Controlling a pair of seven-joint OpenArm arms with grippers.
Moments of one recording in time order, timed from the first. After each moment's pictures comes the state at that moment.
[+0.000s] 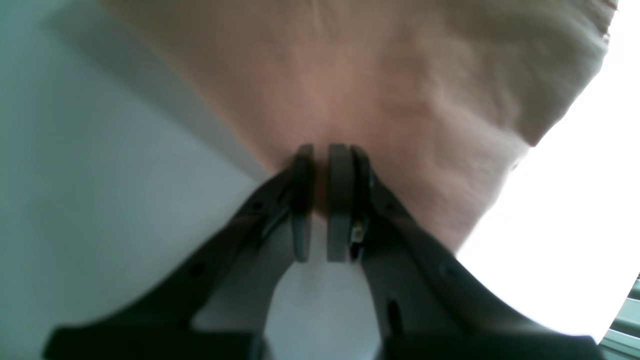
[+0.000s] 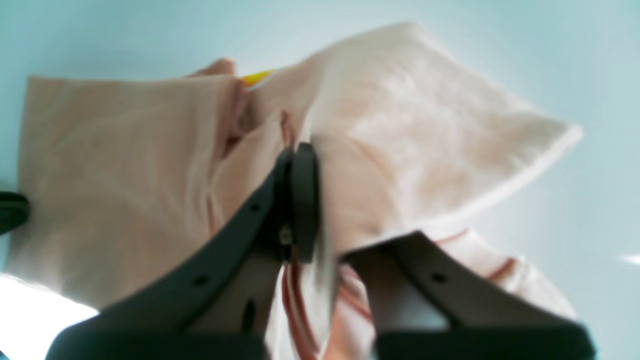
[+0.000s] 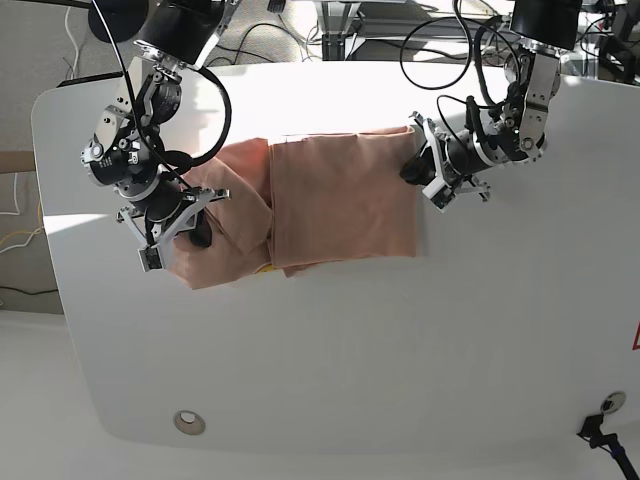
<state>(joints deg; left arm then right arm) 6.7 -20.2 8.5 87.2 -18.2 -38.4 32.8 -0.1 -2.8 25.2 105.2 19.3 34.4 -63.3</state>
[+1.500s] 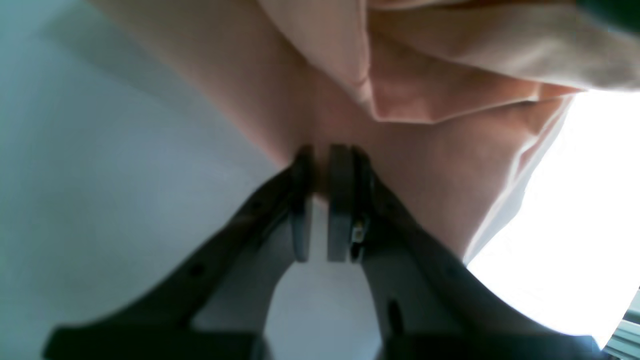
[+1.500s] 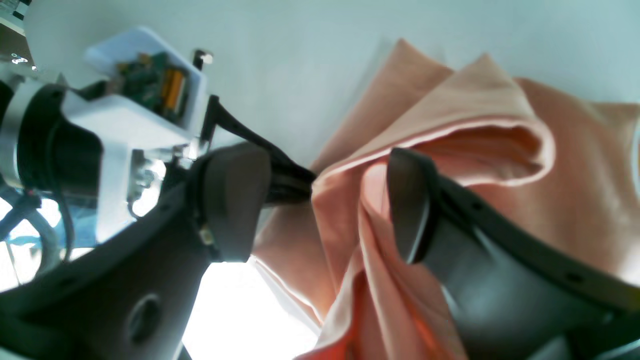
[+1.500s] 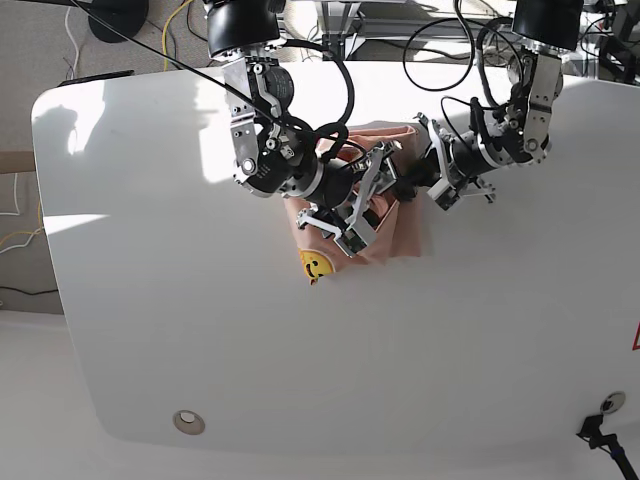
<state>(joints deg) 6.7 -20.7 5.1 88.1 -17.6 -38.8 33.9 0.2 -8.8 -12.2 97.9 19.7 28.5 -57.6</state>
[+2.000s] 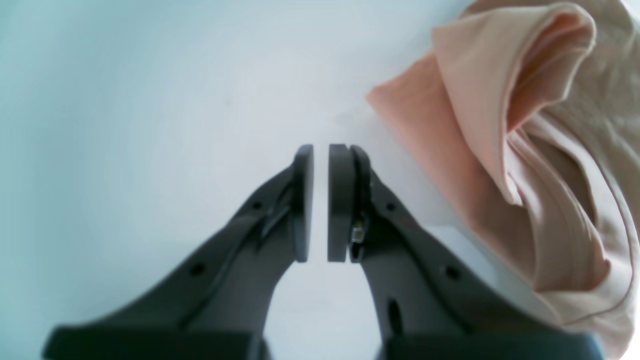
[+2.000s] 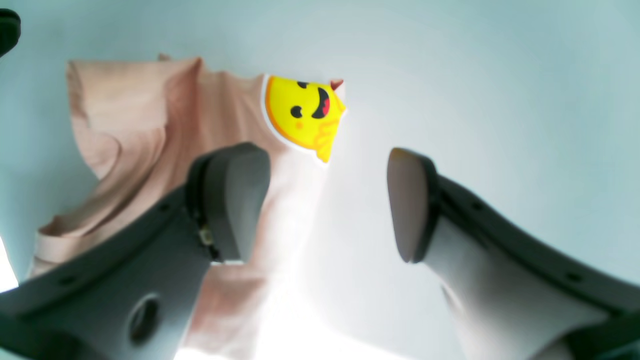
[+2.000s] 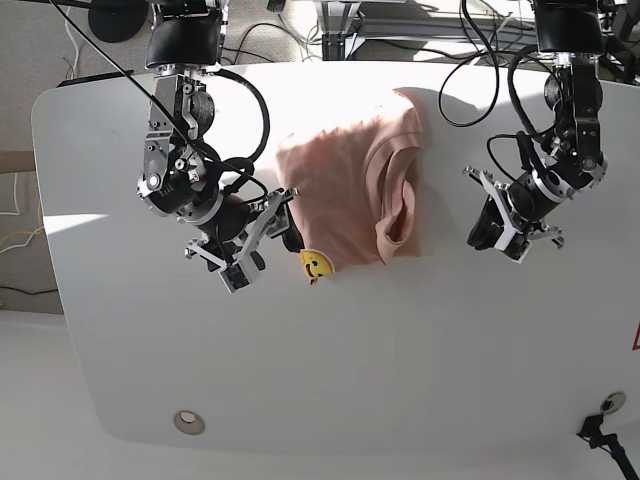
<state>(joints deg) 4.6 -21.7 -7.9 96.3 -17.4 -38.4 34.0 2.7 2.5 3.1 101.5 20.1 28.9 -56.6</state>
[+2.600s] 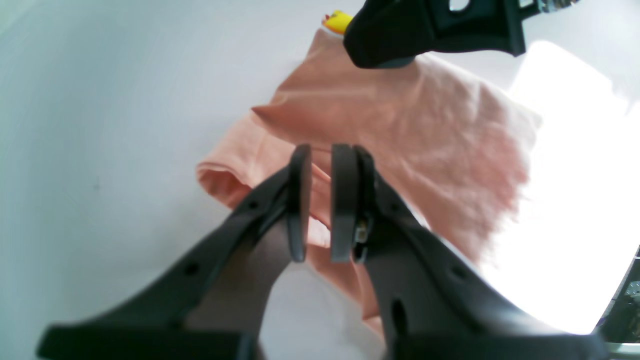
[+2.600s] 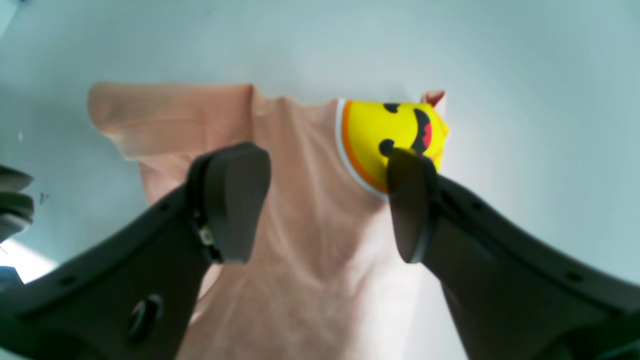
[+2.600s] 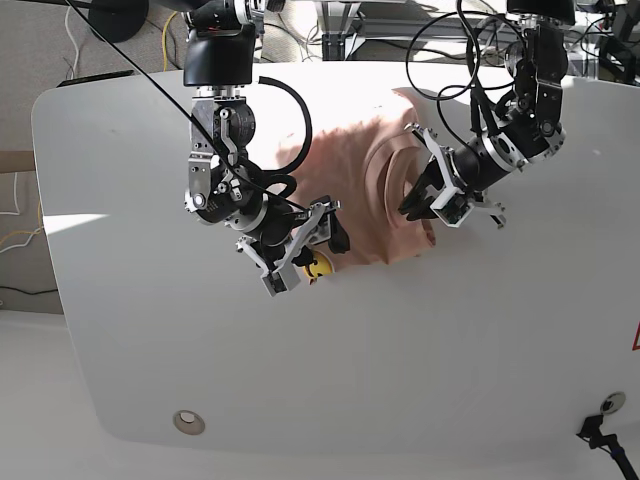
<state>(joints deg) 11.3 -16.6 1.0 109.3 -17.4 -38.7 34.5 7.5 -6.4 2.9 86.3 19.9 29.0 -51.7</state>
